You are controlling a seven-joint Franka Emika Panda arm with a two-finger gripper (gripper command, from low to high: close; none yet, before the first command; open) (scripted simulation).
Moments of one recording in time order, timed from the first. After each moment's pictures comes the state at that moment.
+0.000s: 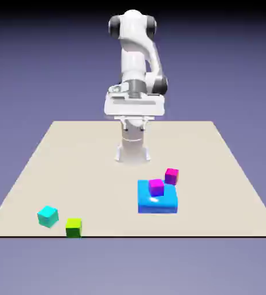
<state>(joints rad) 0.01 -0.53 -0.02 -2.79 0.03 3.03 0.70</state>
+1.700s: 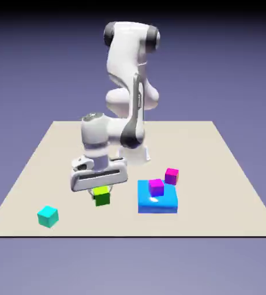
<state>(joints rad) 0.31 0.08 -0.44 -2.49 0.32 2.69 -0.11</state>
